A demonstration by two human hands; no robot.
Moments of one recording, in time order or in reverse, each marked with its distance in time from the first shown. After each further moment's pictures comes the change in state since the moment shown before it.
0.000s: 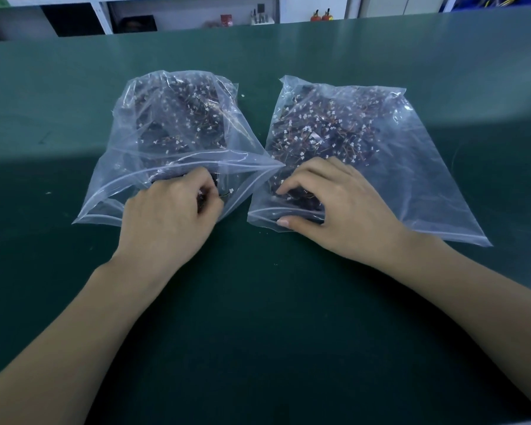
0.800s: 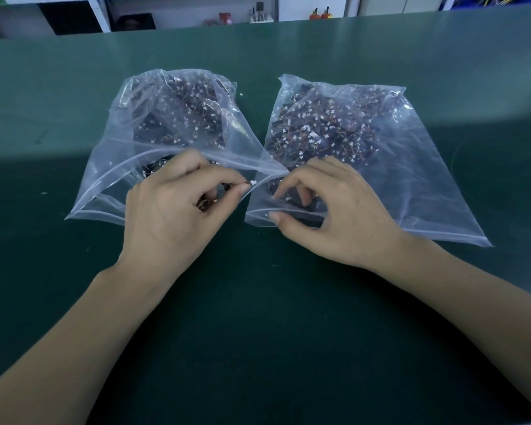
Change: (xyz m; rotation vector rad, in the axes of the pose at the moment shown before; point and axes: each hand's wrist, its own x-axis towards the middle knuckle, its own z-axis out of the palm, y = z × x) left_hand 0.000 0.007 0.001 -0.302 0.285 0.264; right_hand -0.001 -0.016 -0.003 0.142 0.120 0.028
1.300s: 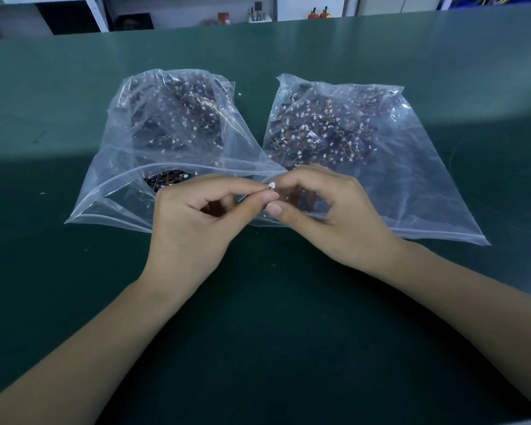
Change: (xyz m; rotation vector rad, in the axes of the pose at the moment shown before) left_hand -0.008 0.027 0.011 -0.585 -0.055 -0.166; right_hand -0.002 -0.004 0.005 0.441 -0.004 -0.002
